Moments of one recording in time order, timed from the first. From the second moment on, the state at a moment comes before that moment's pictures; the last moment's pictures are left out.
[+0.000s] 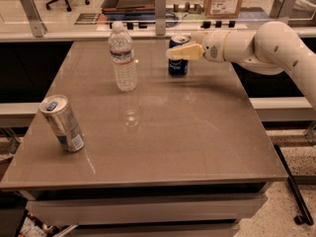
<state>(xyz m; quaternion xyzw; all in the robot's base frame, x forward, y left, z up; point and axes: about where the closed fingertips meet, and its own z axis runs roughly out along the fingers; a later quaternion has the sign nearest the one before) 0.750 -0.086 0.905 -0.35 0.70 0.29 0.56</state>
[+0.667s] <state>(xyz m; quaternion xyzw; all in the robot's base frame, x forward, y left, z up) 0.750 -0.079 0.904 -0.35 0.70 0.29 0.55</state>
